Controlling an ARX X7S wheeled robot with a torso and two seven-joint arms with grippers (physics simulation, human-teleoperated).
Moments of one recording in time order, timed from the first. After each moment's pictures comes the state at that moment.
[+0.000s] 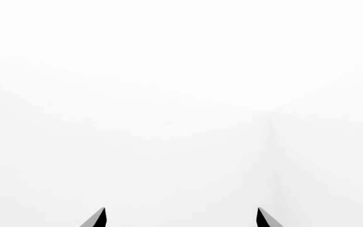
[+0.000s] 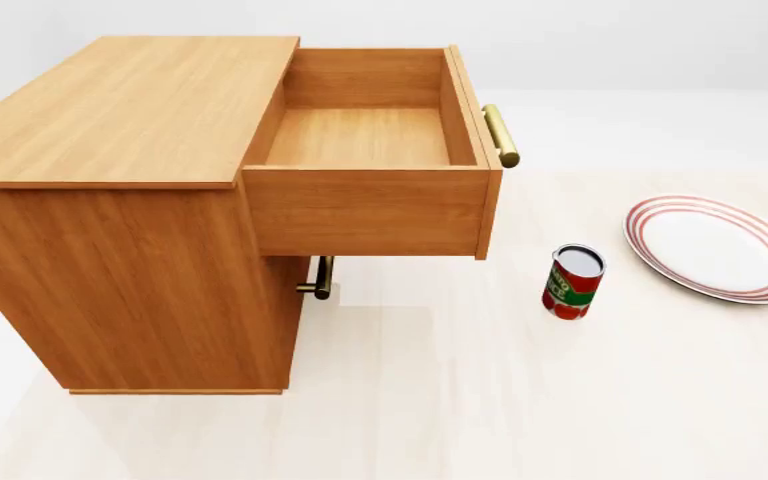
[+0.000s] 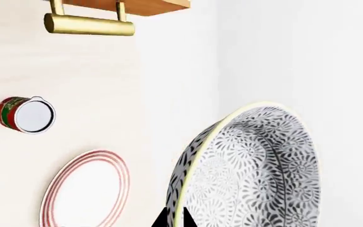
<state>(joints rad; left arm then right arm) -1.35 -0.56 -0.02 0.35 -1.17 -0.84 -0.34 2.12 0.60 -1.20 0.83 -0.21 0.14 -1.35</state>
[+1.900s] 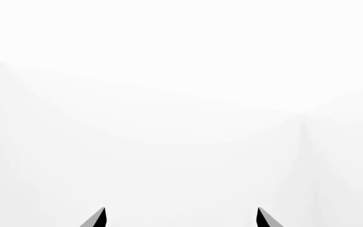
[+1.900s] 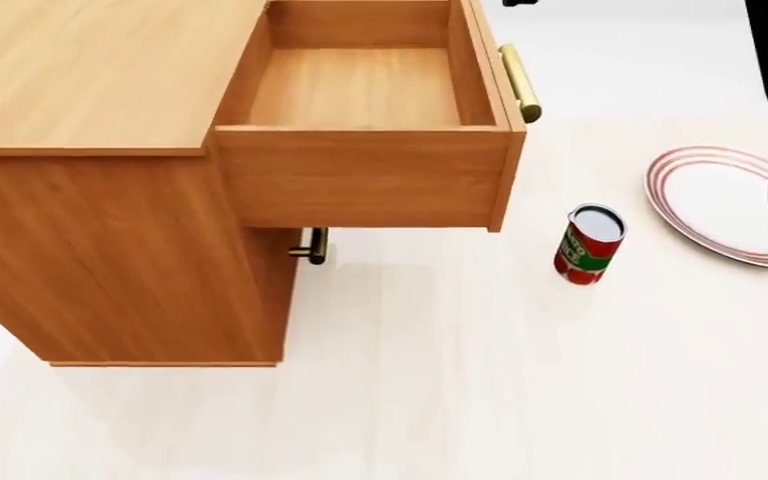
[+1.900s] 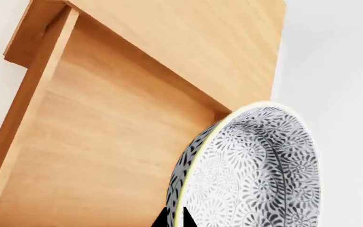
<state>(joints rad) -1.54 -0.74 -0.15 0.50 -1.53 -0.98 -0.66 2.19 0.00 -1.24 1.31 0.17 -0.13 -1.39</state>
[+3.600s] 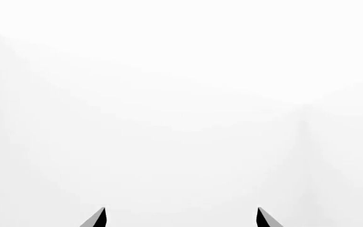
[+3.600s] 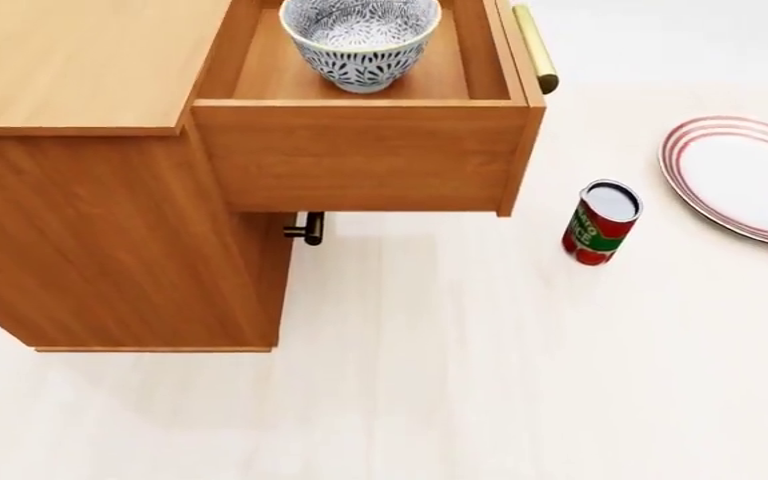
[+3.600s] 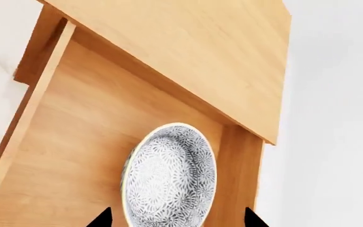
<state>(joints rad) -1.52 -0.74 -0.15 0.49 -1.55 -0.94 -0.67 2.24 0.00 -1.15 1.31 0.17 -0.10 -1.44</state>
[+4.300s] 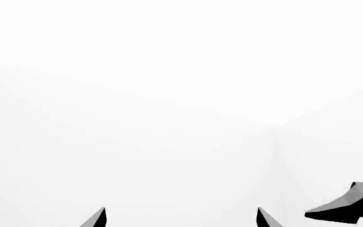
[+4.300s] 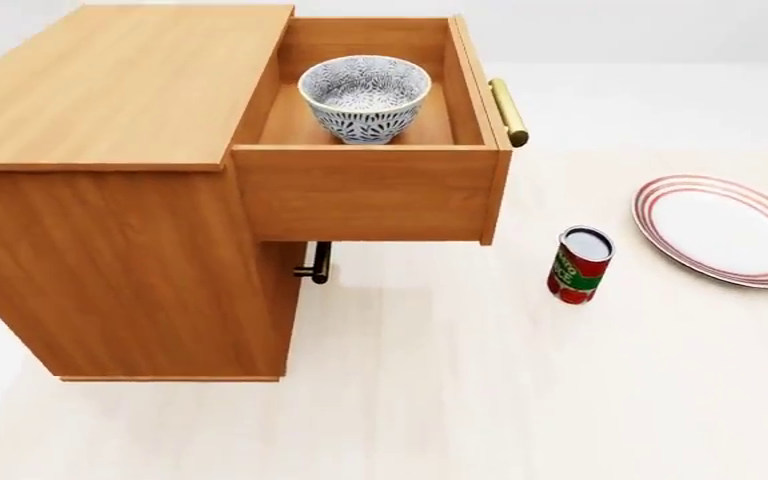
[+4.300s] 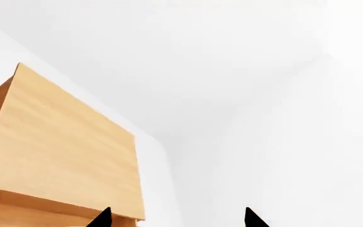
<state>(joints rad) -1.52 -0.74 -0.14 0.46 -1.64 -0.93 -0.67 2.12 0.33 -0.59 0.66 0.21 0.39 -1.22</state>
